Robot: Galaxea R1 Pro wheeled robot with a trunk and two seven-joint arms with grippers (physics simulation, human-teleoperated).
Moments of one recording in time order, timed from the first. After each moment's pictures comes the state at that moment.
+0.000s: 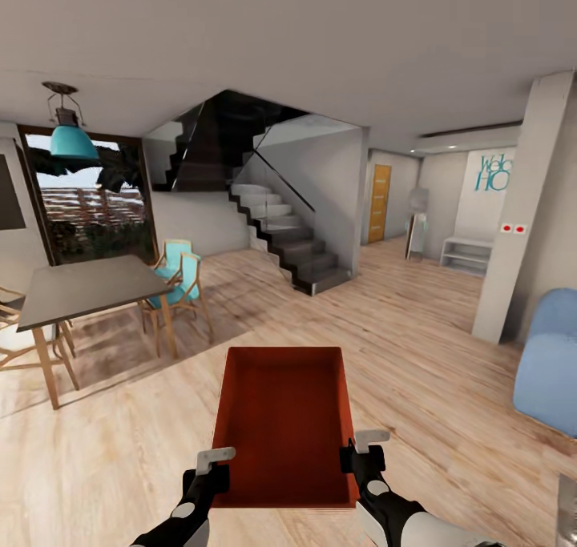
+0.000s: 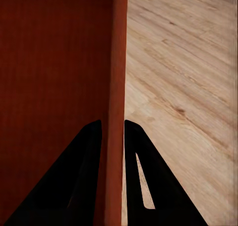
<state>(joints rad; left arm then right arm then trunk) -0.53 -0.08 -0.29 -0.18 0.33 -0.31 0.16 -0.64 0.13 0.29 -0.06 -0.15 -0.35 -0.24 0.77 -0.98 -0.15</state>
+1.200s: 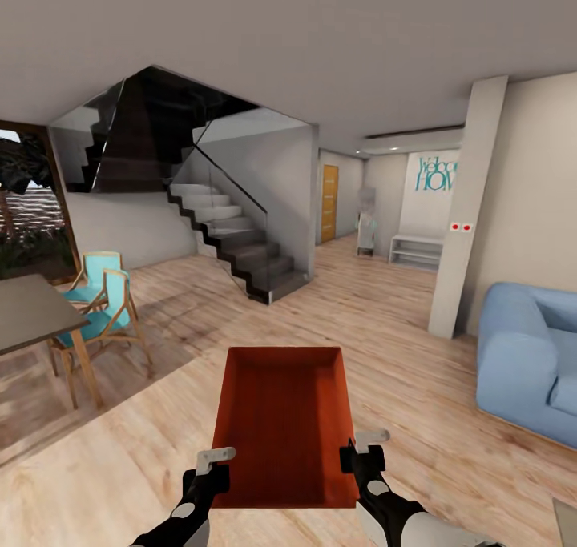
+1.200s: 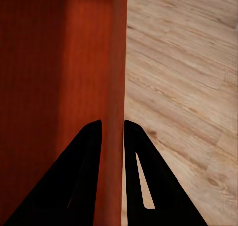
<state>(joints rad) -0.53 -0.08 -0.29 -0.18 0.33 -0.31 0.16 -0.64 0.13 0.29 -0.06 -0.14 -0.35 -0.24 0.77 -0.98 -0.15</state>
